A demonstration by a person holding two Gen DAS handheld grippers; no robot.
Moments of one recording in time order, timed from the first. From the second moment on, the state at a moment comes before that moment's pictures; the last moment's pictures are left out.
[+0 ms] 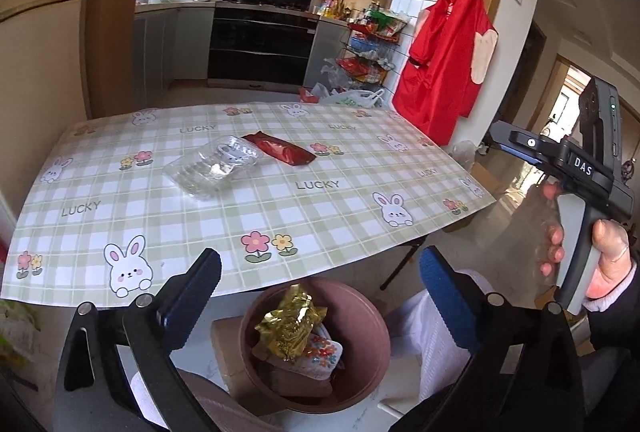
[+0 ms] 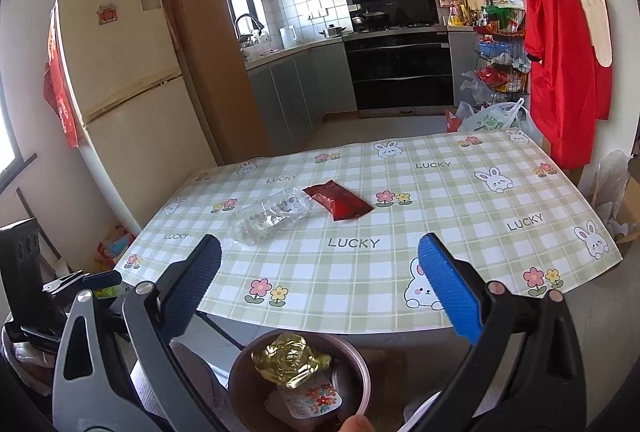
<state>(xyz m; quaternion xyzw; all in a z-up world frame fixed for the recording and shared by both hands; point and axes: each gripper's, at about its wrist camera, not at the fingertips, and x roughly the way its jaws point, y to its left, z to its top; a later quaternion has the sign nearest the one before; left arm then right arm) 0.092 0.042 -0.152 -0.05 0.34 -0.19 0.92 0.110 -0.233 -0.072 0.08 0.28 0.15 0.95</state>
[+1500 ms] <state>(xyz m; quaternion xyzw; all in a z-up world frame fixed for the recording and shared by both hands) 0.350 0.125 -0.288 -0.23 0.48 -0.02 0.85 0.255 -0.246 -0.201 0.10 0.36 0.10 0.92</state>
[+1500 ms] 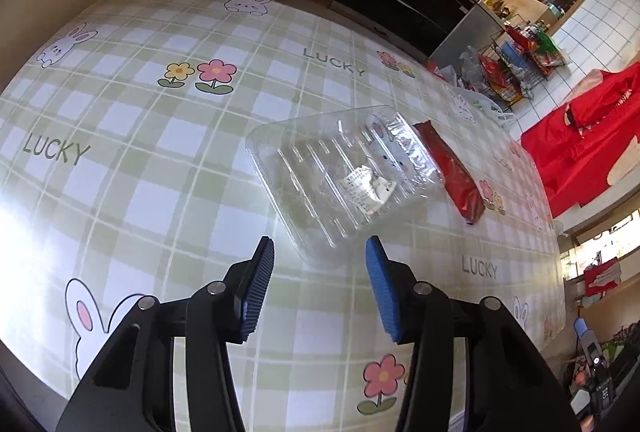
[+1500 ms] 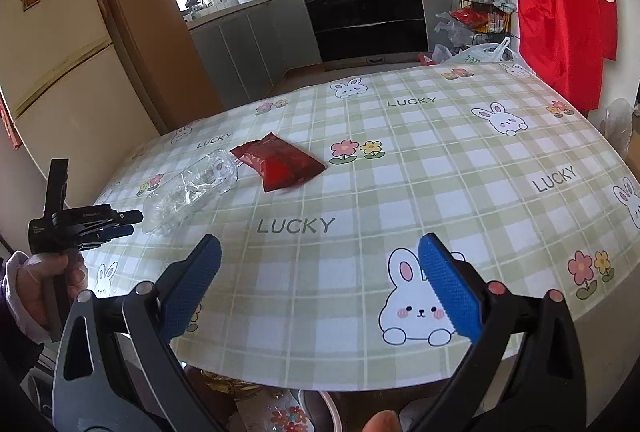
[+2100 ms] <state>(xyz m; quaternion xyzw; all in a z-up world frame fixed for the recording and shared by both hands) 0.389 0.135 -0.317 -0.21 0.47 0.03 0.86 0.330 -0.196 -0.227 0.01 0.37 0.13 0.92</state>
